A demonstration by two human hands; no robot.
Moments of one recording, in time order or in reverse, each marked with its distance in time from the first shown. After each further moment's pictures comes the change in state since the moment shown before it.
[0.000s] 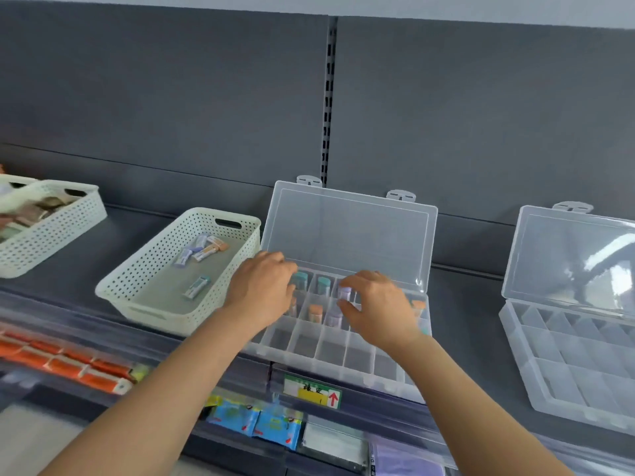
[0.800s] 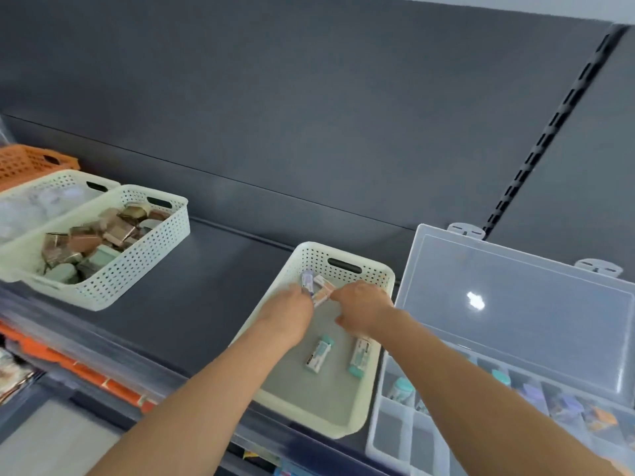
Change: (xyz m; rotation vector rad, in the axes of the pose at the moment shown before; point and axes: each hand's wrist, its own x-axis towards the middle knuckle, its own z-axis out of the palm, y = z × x) left_hand 0.053 -0.237 0.050 0.101 -0.410 -0.136; right_hand 0.221 -0.156 0.168 -0.463 -0.594 -0.073
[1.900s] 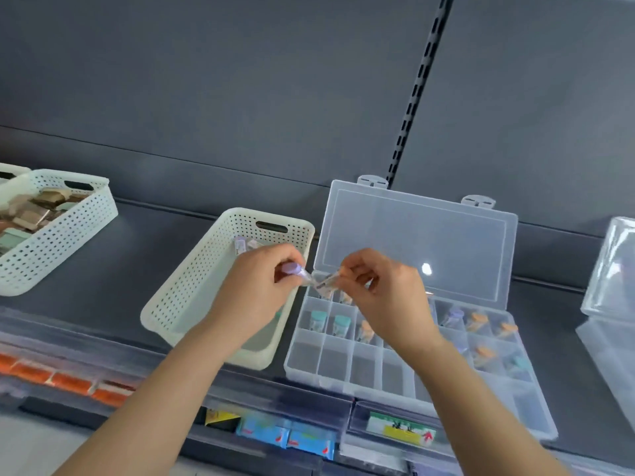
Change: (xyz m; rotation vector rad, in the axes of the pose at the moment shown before) left_hand -0.090 0.090 -0.046 -0.751 0.495 0.211; right_hand -0.188 0.058 -0.001 0.728 0.809 0.102
